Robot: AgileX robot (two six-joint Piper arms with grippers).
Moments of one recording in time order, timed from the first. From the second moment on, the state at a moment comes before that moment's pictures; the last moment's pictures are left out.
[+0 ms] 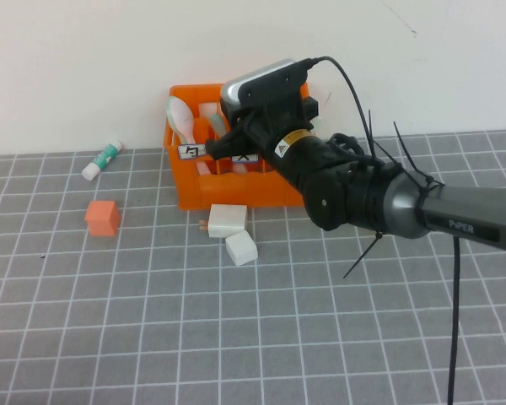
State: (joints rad) right arm 0.63 2.26 -1.64 0.24 -0.46 -0.24; left arm 0.11 -0.01 0.02 -0.09 0.37 -0.07
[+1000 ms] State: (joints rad) right arm 0.73 0.88 -0.54 0.25 -0.32 -0.54; left arm 0.11 -0.01 0.02 -0.09 0.37 -0.06
